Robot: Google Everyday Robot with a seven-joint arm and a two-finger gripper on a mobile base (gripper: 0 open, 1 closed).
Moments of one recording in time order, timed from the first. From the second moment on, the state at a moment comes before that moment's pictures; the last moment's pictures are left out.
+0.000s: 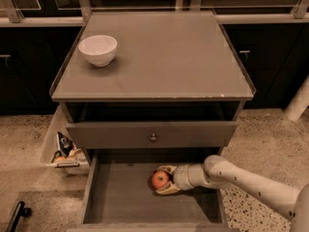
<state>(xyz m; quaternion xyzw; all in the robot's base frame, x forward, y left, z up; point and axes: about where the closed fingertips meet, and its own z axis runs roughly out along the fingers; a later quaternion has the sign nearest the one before) 0.536 -0.053 0.375 -0.61 0.64 0.26 0.39</state>
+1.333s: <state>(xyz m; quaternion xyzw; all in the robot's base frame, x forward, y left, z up) 0.514 -0.056 0.420 -0.62 0.62 0.28 0.39</state>
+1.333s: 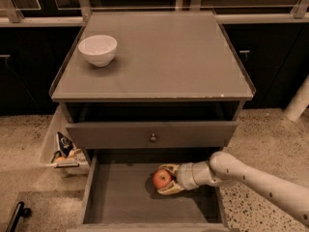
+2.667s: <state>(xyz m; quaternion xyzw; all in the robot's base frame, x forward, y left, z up) 0.489 -0.059 0.552 -0.68 0.58 0.25 0.37</state>
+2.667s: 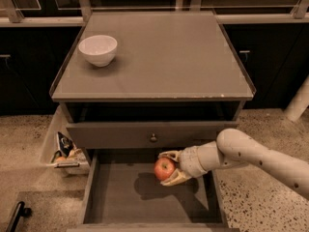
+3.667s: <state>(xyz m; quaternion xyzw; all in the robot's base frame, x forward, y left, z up) 0.527 -0.118 0.626 -0.66 0.62 0.19 0.39</state>
